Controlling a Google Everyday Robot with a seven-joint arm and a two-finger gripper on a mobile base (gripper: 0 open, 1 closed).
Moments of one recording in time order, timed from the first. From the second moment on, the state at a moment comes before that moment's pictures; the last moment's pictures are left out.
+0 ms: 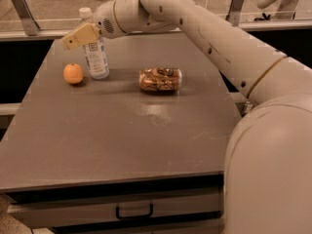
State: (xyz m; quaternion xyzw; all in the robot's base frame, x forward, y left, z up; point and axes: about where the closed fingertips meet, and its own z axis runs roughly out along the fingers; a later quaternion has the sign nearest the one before) arm 0.705 0.203 0.965 -0.50 0.65 0.33 0.47
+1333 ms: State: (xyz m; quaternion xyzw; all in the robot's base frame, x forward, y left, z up) arm 0.693 0.139 1.013 -0.51 0.63 0.28 0.53
